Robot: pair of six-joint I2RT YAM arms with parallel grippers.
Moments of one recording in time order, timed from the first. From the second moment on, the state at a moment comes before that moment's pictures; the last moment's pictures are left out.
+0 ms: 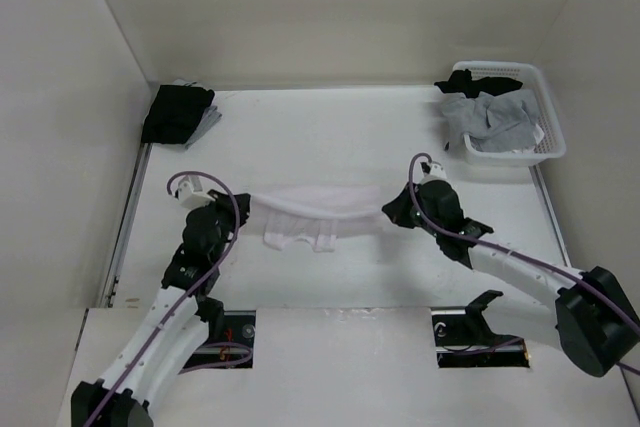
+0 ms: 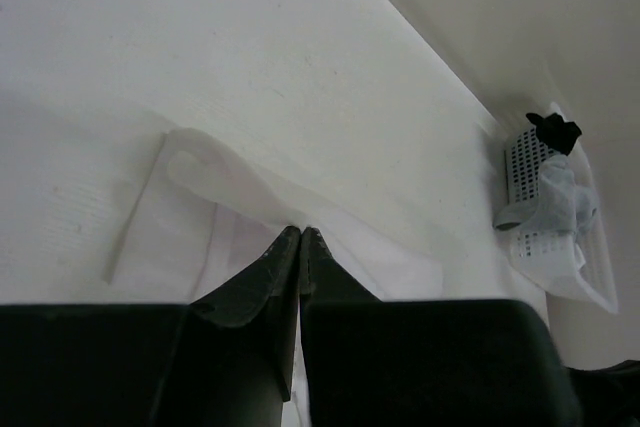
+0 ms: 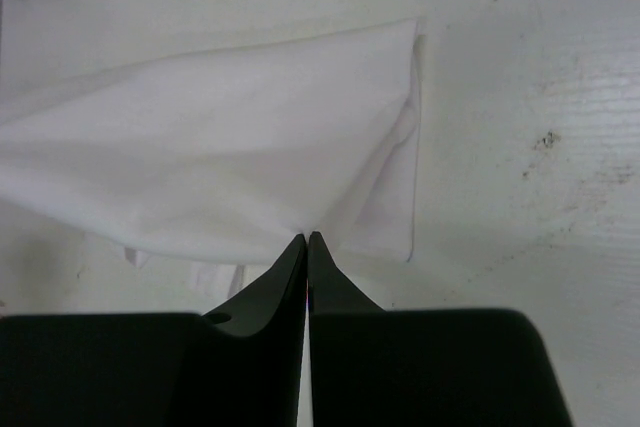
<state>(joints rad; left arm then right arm) -0.29 0.62 0.30 0.08 -0.21 -0.87 0.55 1.12 0.50 0.12 0.03 0.73</state>
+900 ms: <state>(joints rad) -0.67 0.89 0.26 0.12 -0.31 -0.97 0.52 1.42 0.46 0.31 0.01 0.83</state>
